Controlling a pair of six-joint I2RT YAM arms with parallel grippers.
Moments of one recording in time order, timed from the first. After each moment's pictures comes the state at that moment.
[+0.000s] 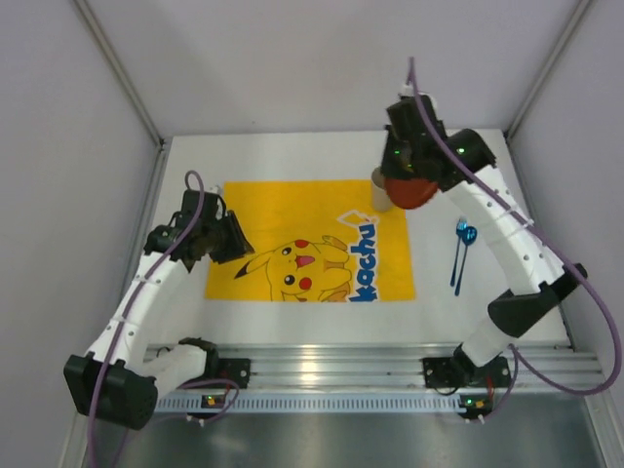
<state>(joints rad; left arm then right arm) -0.23 1.07 1.00 -0.85 0.15 -0.58 0.53 1.60 1.96 -1.14 0.33 0.57</state>
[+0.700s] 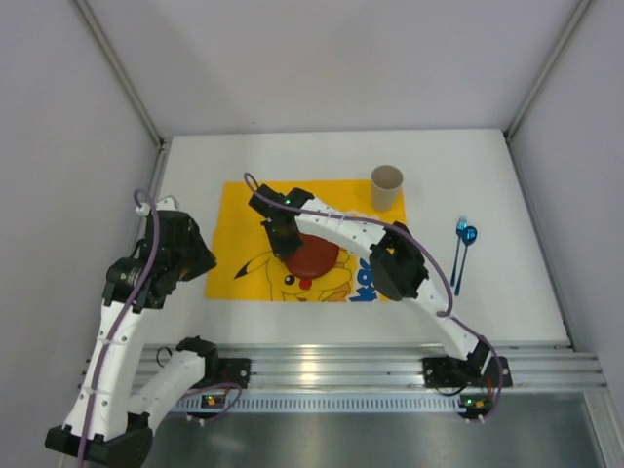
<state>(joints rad) -0.23 0.81 1.13 -1.14 -0.20 -0.63 0.97 2.45 2.27 -1.05 0.03 0.58</state>
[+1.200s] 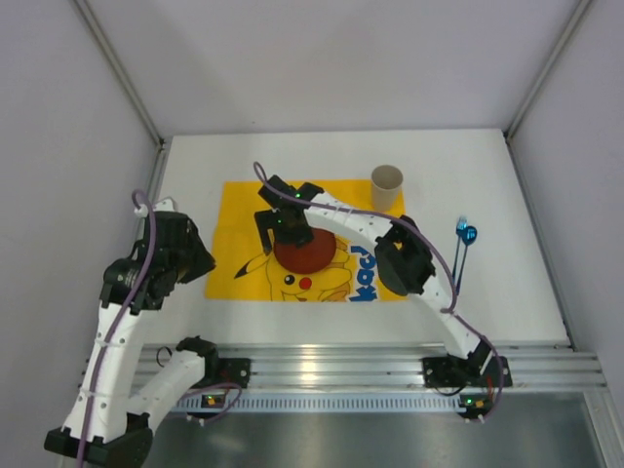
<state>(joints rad) -0.23 0.80 1.15 -1.19 -0.20 -0.63 0.92 2.45 2.25 -0.90 -0.05 0.57</state>
